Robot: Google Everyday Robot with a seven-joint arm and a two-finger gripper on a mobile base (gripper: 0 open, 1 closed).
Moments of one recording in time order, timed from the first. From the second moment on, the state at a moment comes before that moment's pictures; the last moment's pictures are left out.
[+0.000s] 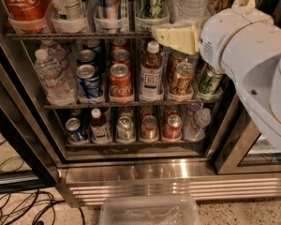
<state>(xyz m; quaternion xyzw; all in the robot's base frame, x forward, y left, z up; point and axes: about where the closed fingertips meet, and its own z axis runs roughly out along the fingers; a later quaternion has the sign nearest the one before) 0.536 -0.127 1.074 -0.18 0.69 -0.03 0.70</state>
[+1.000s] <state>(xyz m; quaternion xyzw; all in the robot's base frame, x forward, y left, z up) 0.542 -0.131 1.075 -0.14 0.69 -0.04 0.71</state>
